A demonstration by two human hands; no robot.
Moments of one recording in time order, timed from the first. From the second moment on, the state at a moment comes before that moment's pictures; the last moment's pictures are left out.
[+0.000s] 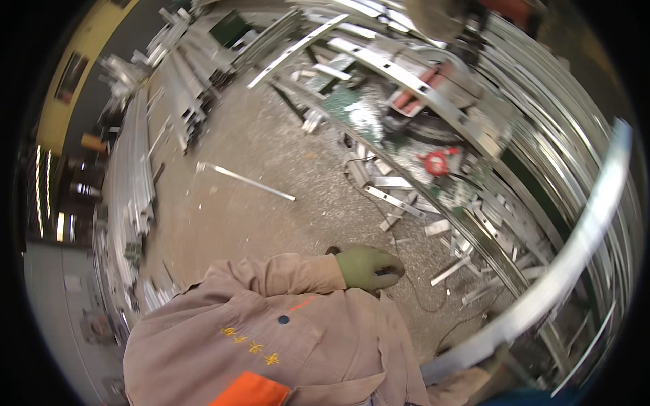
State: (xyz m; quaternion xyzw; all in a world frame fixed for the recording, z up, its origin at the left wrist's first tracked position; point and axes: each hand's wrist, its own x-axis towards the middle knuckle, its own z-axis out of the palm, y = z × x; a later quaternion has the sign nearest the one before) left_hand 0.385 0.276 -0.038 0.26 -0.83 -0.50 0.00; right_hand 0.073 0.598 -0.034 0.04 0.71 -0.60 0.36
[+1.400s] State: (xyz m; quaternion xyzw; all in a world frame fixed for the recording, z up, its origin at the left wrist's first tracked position) left_hand 1.472 0.046 -0.089 0.32 0.08 -0.47 0.82; right_hand 1.254 -0.156 -0.018 -0.63 0.16 0.21 0.73
